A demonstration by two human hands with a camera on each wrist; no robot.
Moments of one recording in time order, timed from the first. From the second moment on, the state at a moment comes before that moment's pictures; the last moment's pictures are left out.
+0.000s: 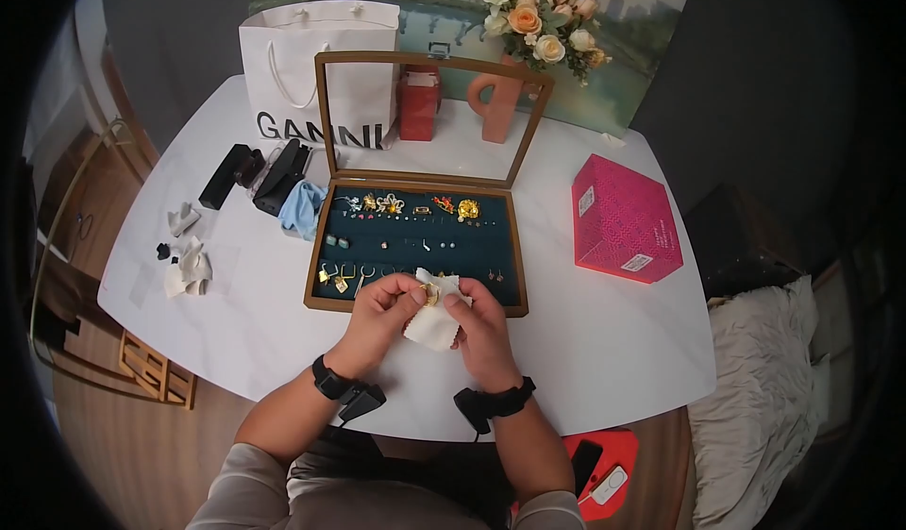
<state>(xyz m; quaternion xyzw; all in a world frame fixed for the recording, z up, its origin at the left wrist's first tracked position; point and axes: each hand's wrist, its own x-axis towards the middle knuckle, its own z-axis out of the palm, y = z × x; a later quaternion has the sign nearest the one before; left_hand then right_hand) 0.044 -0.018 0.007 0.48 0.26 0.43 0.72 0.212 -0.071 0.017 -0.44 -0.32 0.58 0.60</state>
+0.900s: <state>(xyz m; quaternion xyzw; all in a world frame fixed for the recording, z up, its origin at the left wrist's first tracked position) 0.049 -0.020 0.000 0.52 0.30 0.44 0.67 0.213 -0.076 0.015 -0.45 -0.49 0.43 0.61</state>
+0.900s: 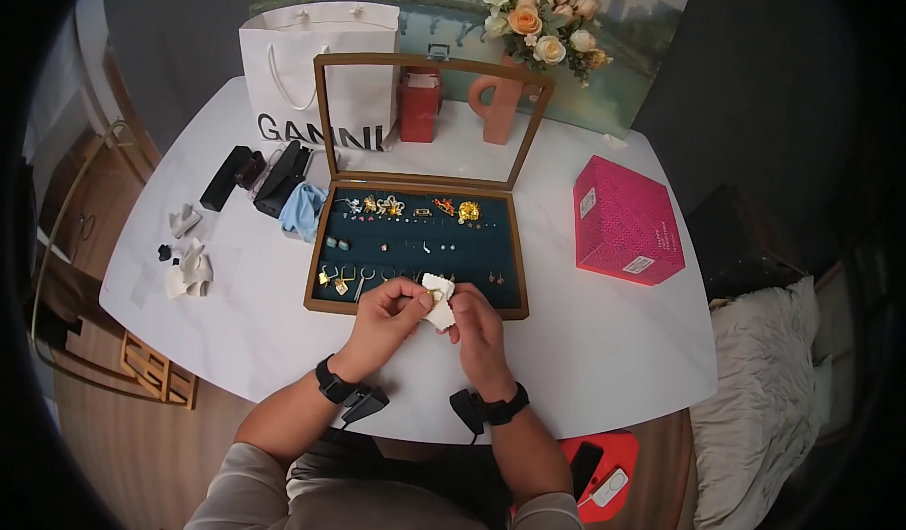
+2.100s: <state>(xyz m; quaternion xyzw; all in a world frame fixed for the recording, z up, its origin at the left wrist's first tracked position) 0.055 -0.023 -0.019 0.53 0.26 0.37 0.72 0.204 -0.070 -0.007 -0.61 -0.56 0.14 0.54</state>
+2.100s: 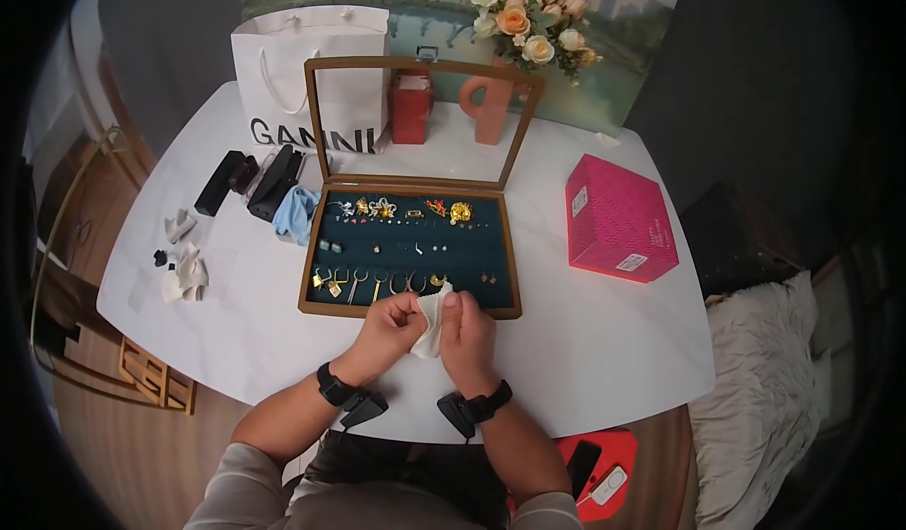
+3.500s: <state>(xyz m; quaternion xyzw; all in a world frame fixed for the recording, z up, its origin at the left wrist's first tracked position) 0.054 -0.022 -0.015 0.50 0.24 0.44 0.71 0.204 -0.071 -0.016 -0.56 -0.50 0.34 0.57</state>
